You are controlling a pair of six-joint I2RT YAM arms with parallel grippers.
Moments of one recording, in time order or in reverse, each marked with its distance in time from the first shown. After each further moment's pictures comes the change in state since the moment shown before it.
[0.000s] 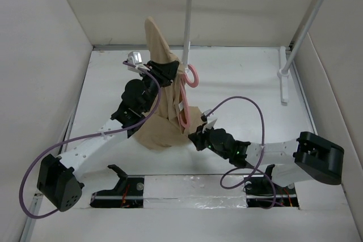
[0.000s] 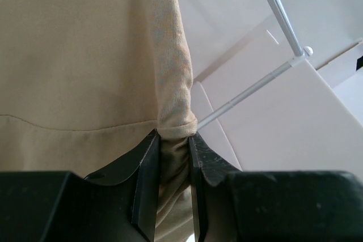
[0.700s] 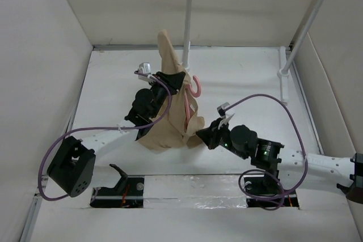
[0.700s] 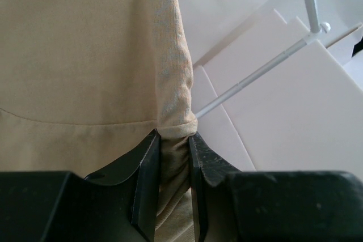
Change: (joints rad) left arm 0.000 0.158 -0.183 0.354 0.047 -0.021; right arm 0.066 -0.487 0.076 -0.465 0.001 0.060
